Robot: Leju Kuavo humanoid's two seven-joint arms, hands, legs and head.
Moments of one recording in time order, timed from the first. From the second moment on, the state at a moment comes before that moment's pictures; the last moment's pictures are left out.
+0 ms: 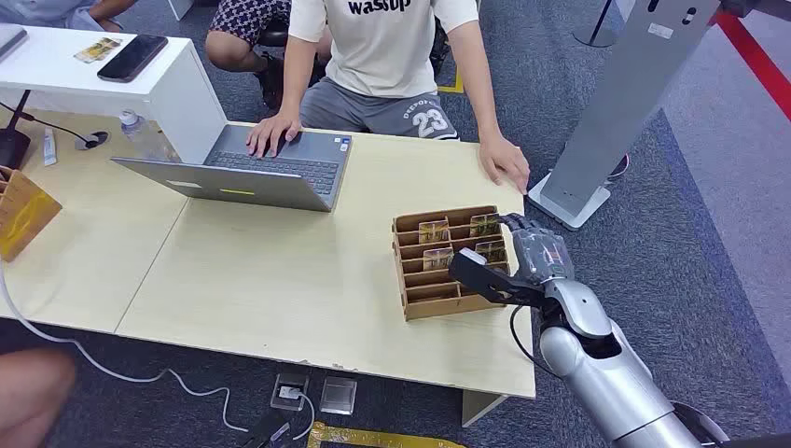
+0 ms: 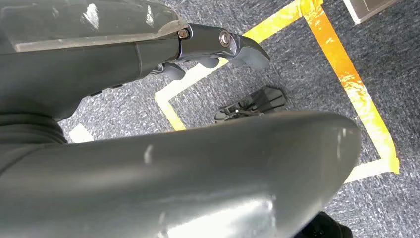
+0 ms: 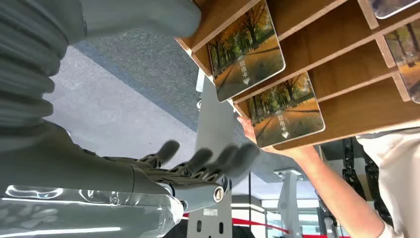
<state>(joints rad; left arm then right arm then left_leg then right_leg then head) -0.16 0.07 -1.10 -0.26 0.85 -0.07 -0.12 -0.57 -0.21 0.80 -1.16 0.76 -0.05 0.35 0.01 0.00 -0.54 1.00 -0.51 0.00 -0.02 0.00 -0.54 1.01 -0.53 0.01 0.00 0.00</state>
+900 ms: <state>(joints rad) -0.16 0.07 -1.10 -0.26 0.85 -0.07 -0.12 -0.58 -0.21 0.80 -1.14 0.76 -0.05 0.35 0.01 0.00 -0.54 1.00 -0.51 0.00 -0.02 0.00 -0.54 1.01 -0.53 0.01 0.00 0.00</state>
